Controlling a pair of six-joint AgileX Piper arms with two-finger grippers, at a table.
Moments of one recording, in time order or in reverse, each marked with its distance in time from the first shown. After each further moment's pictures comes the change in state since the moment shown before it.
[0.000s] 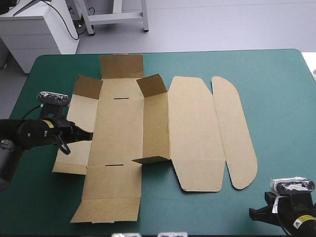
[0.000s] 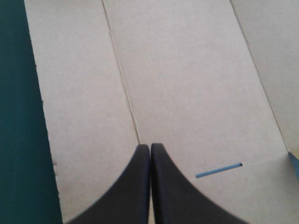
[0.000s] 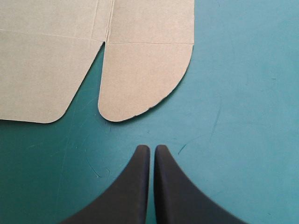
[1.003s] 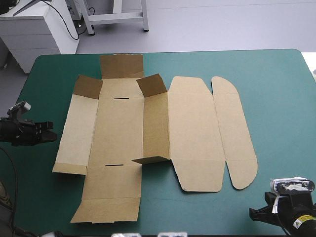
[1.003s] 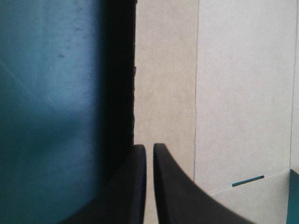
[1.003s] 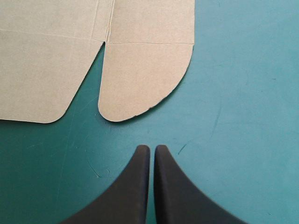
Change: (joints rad) left arm 0.704 0.478 -0.047 -0.568 0.224 0.576; right arm 0.000 0.000 0.000 0.000 0.000 0.000
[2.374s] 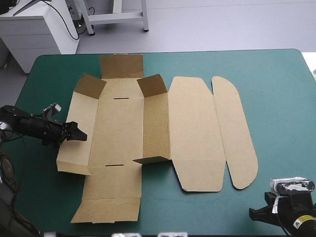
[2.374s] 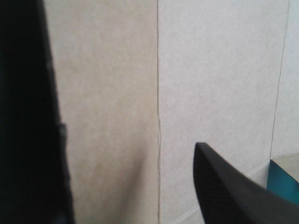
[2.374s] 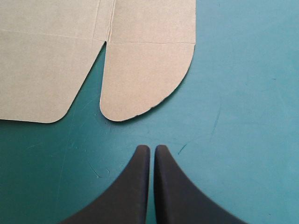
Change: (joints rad) left arm -0.194 0.168 -0.001 -0.051 -0.005 -0.029; right arm 0.000 0.000 0.000 0.000 0.000 0.000
